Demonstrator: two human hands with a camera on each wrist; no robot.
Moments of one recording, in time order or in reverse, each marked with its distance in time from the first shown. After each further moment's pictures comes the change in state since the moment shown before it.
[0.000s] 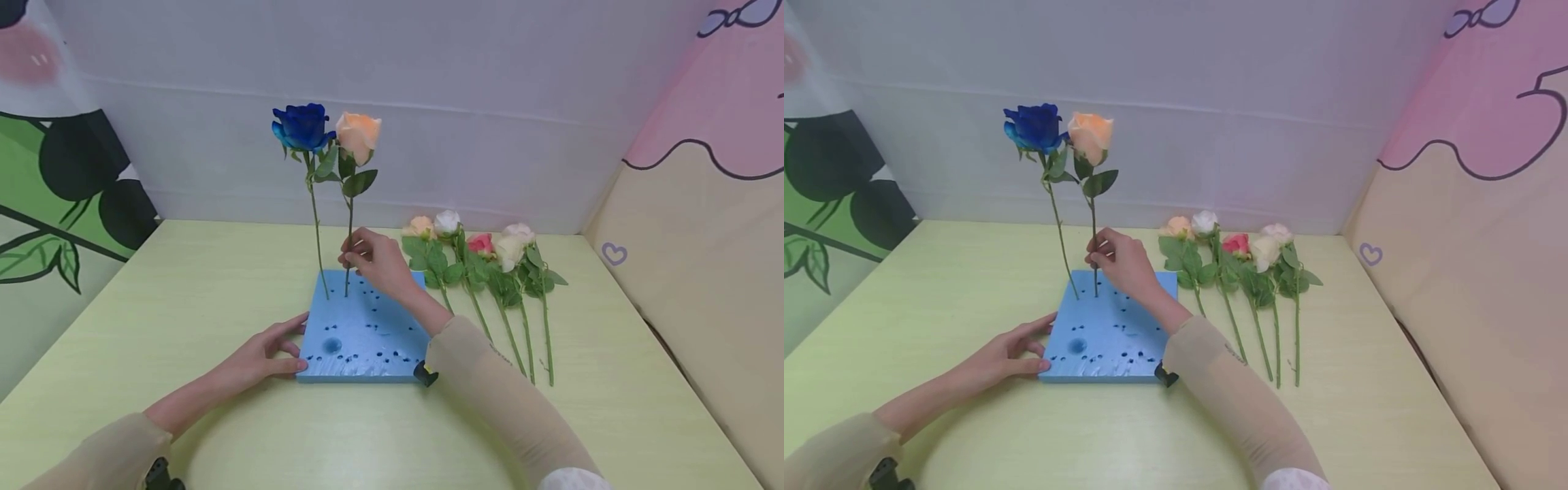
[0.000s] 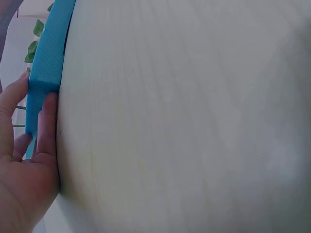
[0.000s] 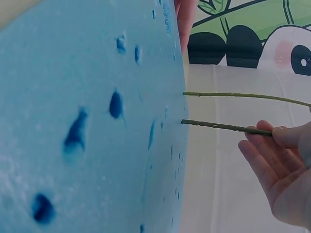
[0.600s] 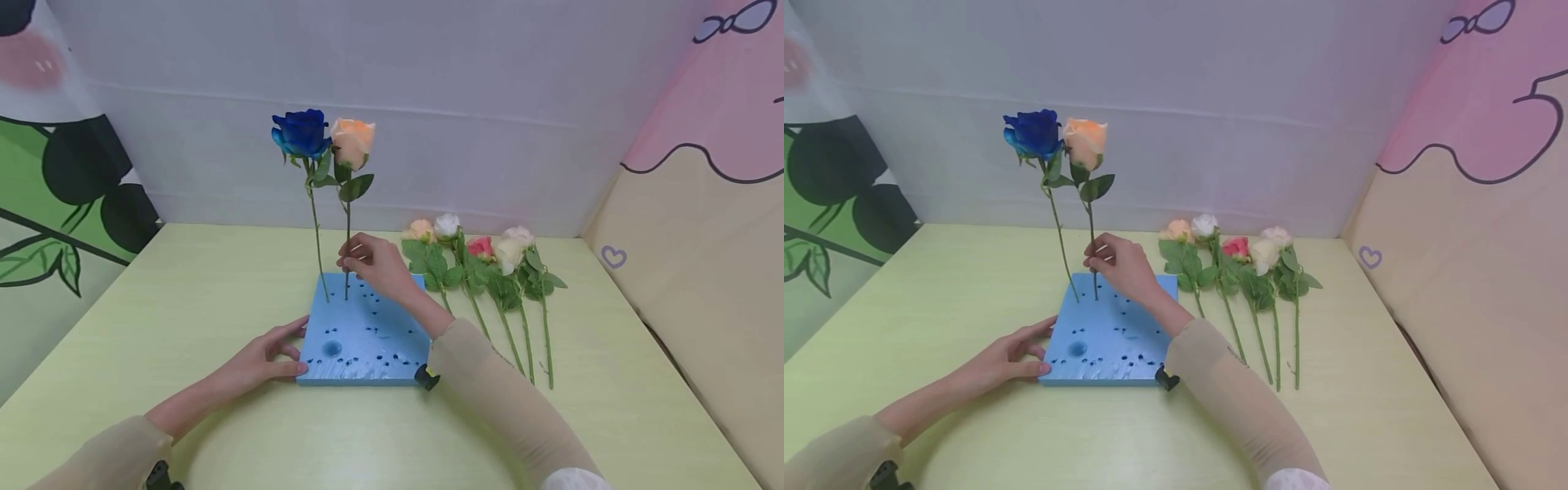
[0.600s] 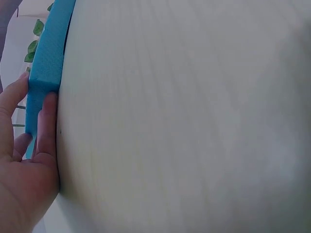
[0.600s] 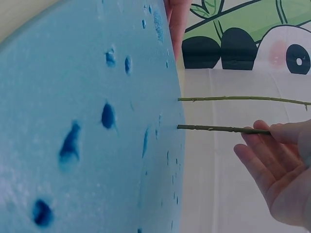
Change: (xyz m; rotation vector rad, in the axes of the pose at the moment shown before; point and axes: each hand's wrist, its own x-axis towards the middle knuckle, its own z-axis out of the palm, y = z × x) left_hand 0.001 -0.001 -0.001 0.003 -0.003 0.012; right_hand -0.001 -0.002 -0.002 0.009 -0.034 -0.017
